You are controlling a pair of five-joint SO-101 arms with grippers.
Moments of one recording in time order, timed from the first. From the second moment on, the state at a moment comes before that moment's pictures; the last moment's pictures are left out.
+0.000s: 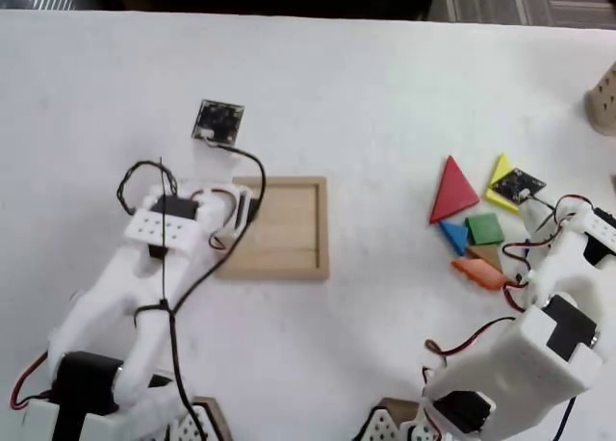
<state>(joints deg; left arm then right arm) 6.1 -13.8 46.4 36.1 0.0 38.3 16.7 19.3 56.0 78.1</state>
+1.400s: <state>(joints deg) -5.4 -13.8 41.0 41.5 5.0 4.8 -6.5 19.3 80.1 36.7</state>
